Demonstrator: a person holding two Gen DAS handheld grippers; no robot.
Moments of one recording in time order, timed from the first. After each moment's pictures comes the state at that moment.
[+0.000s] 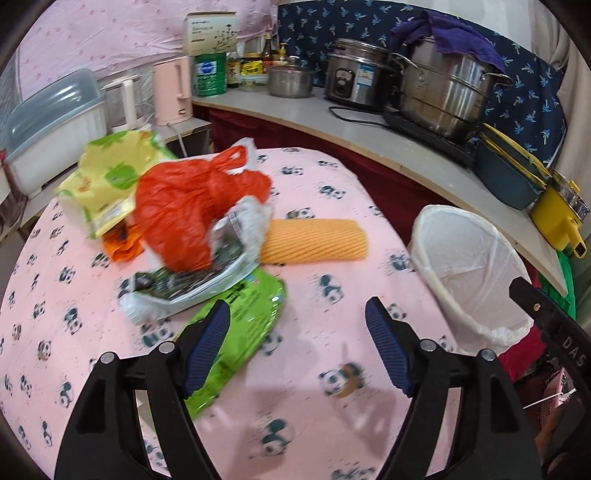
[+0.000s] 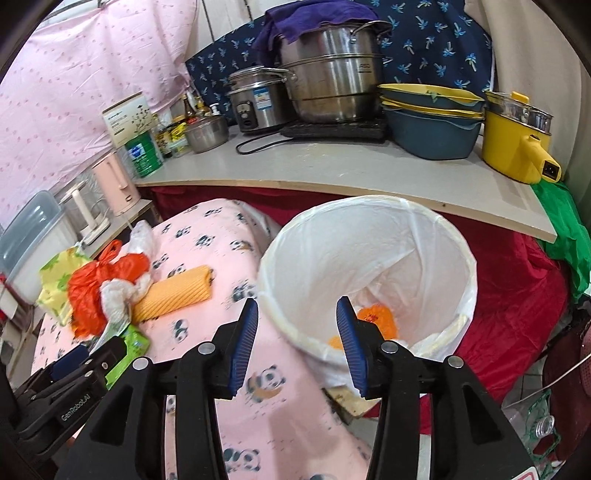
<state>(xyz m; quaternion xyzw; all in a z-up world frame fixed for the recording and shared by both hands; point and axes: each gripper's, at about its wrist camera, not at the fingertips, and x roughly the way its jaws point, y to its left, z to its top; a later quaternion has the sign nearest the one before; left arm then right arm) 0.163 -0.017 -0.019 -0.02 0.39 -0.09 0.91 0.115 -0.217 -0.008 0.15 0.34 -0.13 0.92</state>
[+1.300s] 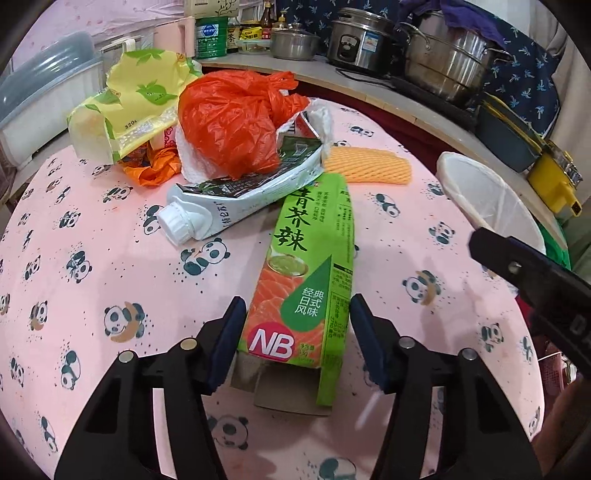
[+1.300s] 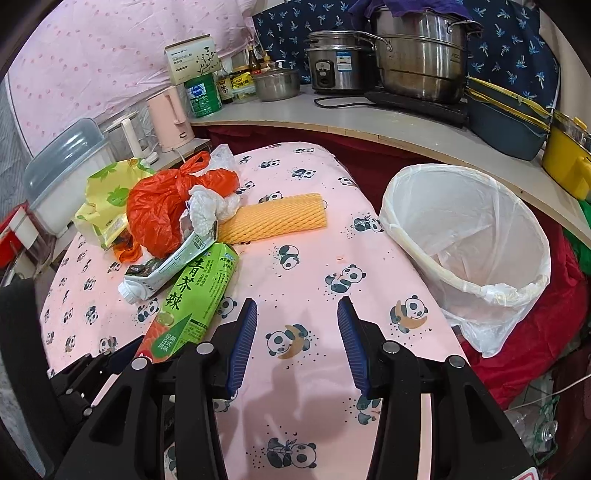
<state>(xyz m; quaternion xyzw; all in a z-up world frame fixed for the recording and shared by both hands) 0.137 0.050 -0.067 -0.01 0.44 -0.14 0.89 0.119 -0.095 -0.030 0.10 0.39 -0.05 0.91</state>
